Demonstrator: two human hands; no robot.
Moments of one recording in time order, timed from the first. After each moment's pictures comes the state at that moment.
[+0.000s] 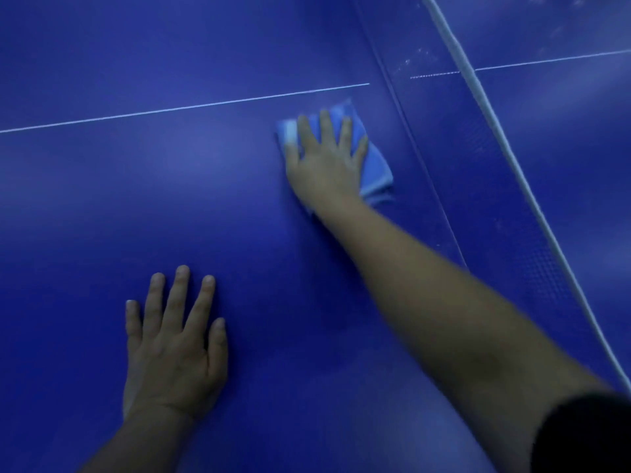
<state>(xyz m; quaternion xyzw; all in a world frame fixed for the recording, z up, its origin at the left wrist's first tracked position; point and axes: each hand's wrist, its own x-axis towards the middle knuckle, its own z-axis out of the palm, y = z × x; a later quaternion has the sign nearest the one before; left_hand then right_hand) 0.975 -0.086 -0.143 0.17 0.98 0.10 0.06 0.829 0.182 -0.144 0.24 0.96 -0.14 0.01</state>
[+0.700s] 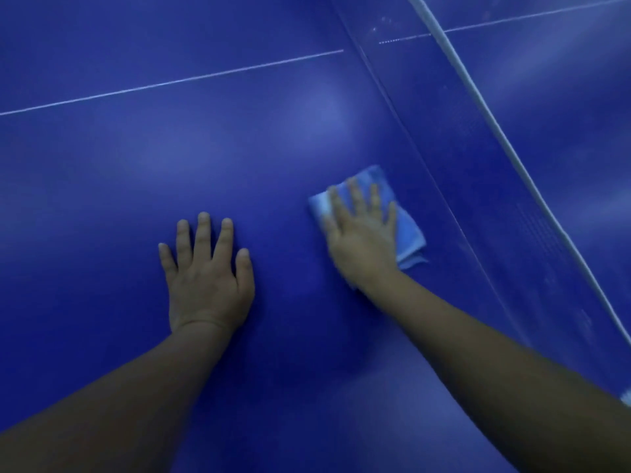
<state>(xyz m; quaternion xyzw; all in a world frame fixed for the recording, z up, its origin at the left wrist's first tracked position) 0.979 -0.090 -0.141 0.17 0.97 0.13 0.09 1.039 0.131 -0.141 0.27 0.96 -0.08 0.03</state>
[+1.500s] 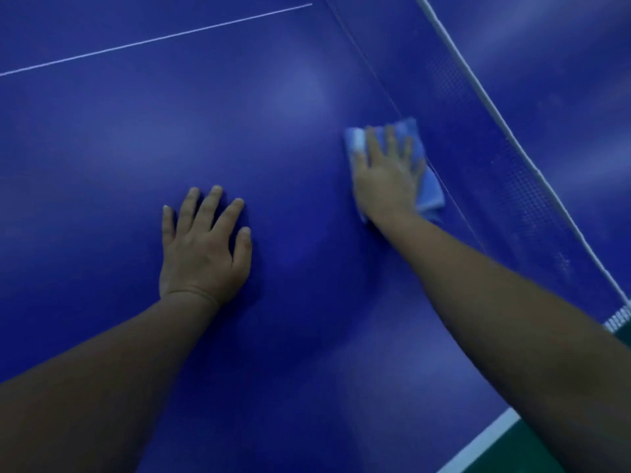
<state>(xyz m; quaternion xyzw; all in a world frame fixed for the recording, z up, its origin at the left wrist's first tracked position) 0.985 -0.094 -0.143 0.30 0.94 0.15 0.06 1.047 0.187 -0.142 0.41 0.91 -0.09 0.00</state>
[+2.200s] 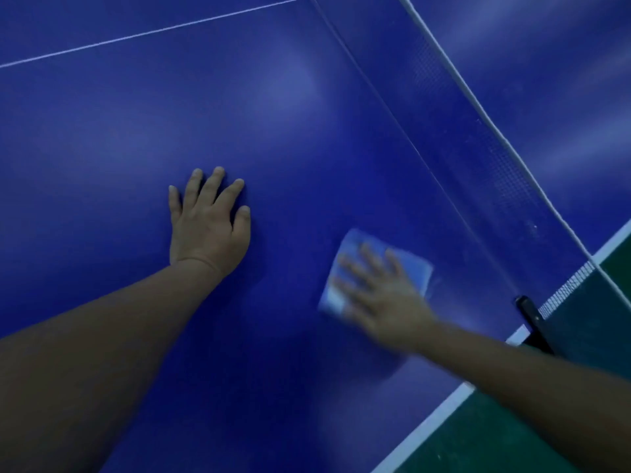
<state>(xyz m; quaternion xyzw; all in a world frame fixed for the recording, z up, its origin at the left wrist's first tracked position) 0.982 -0.100 -0.137 0.31 0.93 0.19 0.11 1.245 0.085 -0.149 0.01 1.00 -0.03 0.04</state>
